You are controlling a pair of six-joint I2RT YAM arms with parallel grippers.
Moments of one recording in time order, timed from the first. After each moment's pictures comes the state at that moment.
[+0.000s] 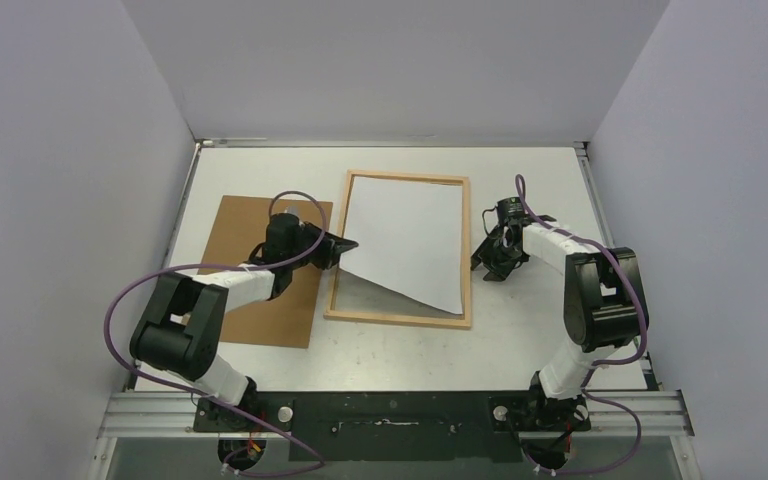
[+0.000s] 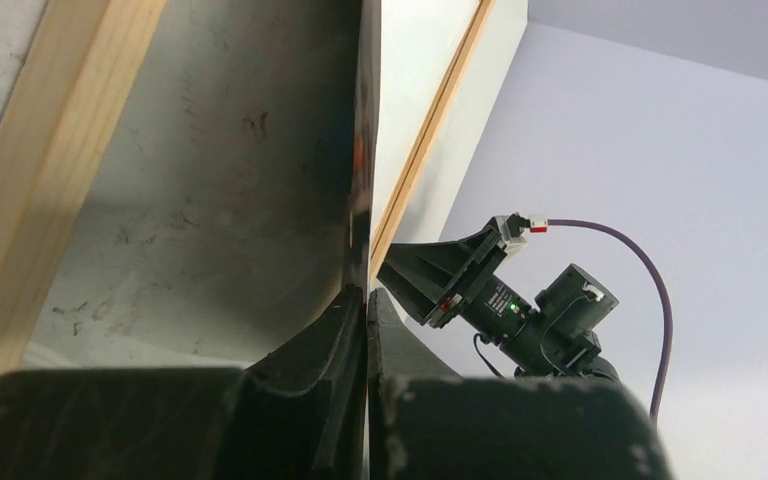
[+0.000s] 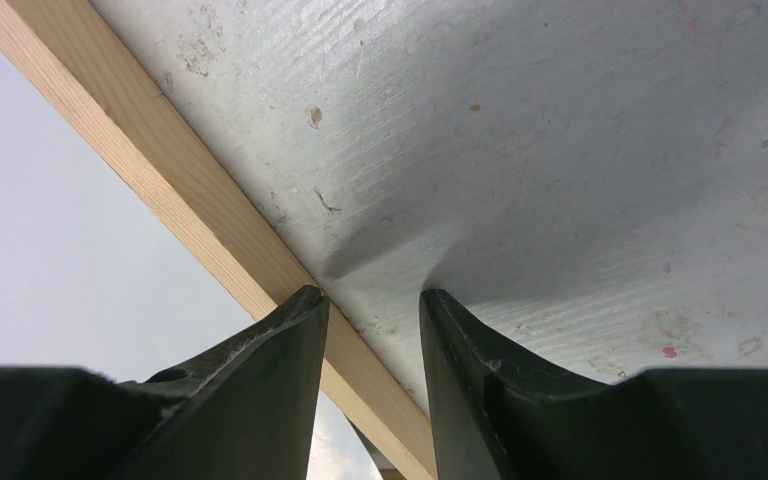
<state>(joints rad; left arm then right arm) -0.32 1.56 0.66 0.39 0.37 -1.41 0.16 1.71 1.01 -0.55 -0.06 0.82</state>
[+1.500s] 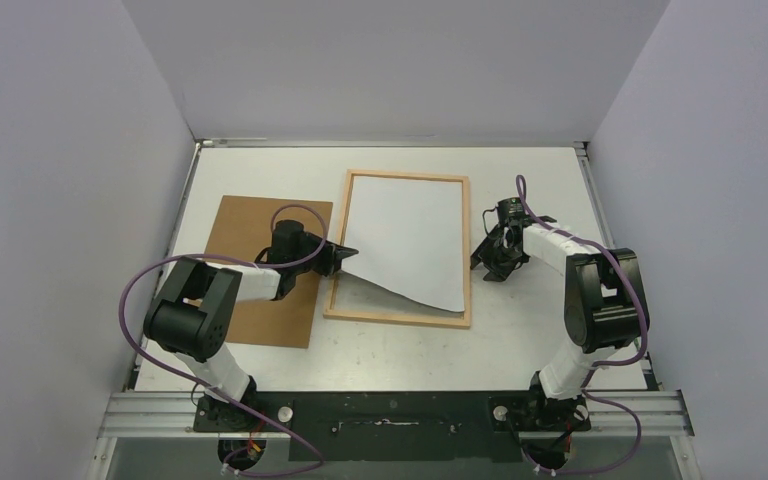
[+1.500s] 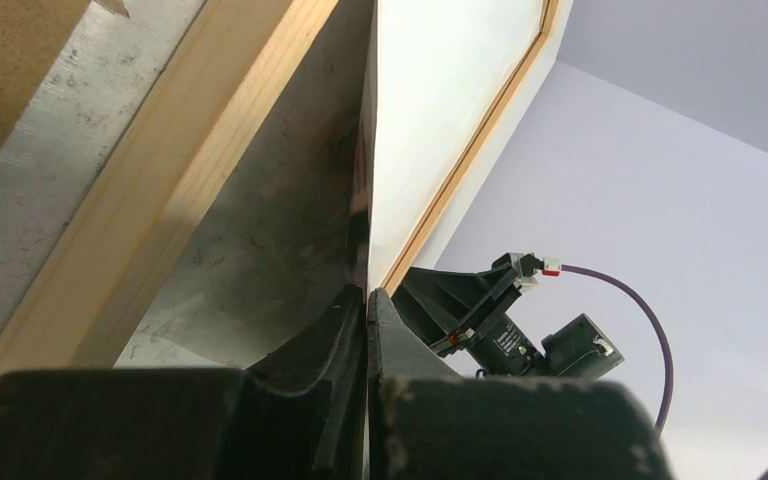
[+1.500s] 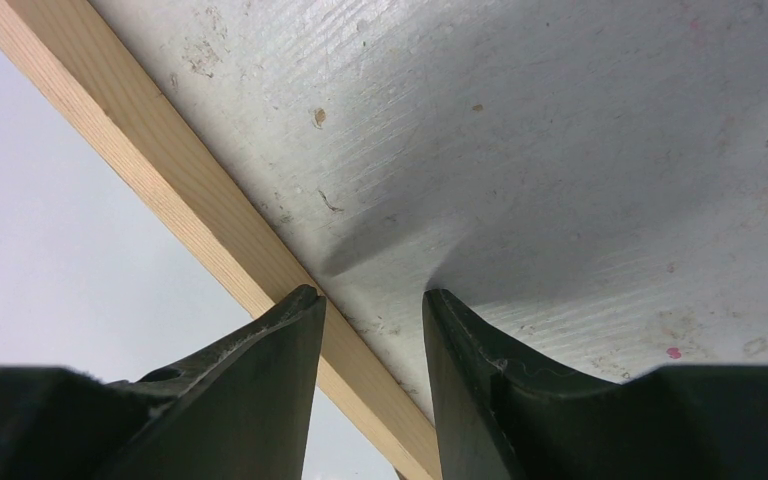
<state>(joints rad) -0.33 1.68 0.64 0.46 0.35 -1.53 0.16 1.70 1.00 -0.53 -0.06 0.83</state>
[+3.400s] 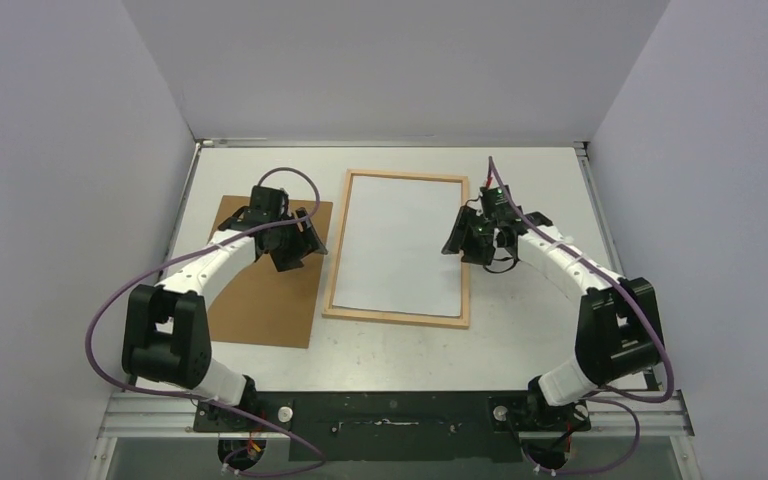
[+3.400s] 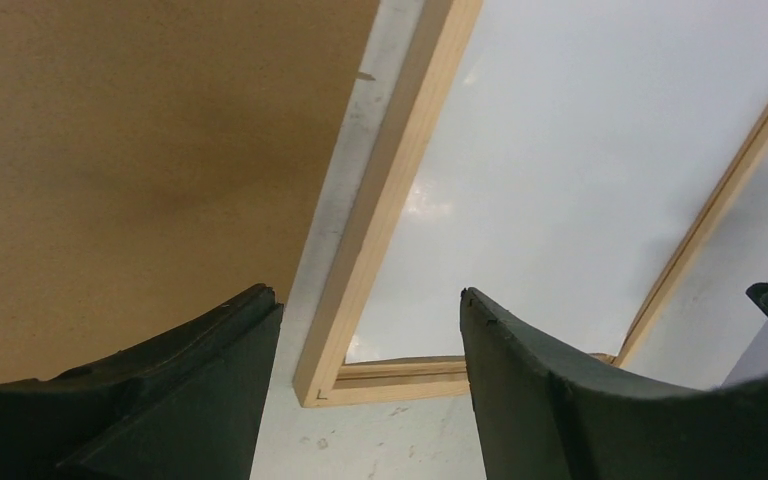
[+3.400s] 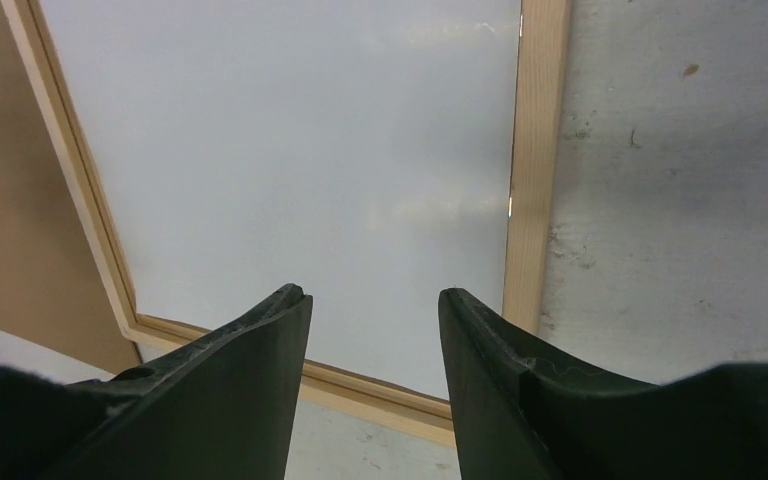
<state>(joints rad) -0.23 1.50 1.01 -0.49 0.19 -0.68 0.31 1.50 1.05 -0.51 -0.17 0.61</state>
